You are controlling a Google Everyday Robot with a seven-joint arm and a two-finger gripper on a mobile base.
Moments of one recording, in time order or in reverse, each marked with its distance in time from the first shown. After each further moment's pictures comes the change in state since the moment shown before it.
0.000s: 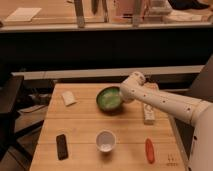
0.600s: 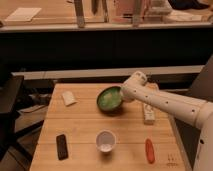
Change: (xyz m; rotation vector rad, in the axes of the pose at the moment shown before) arm -0.001 -0.001 -0.015 0.032 0.016 -0.048
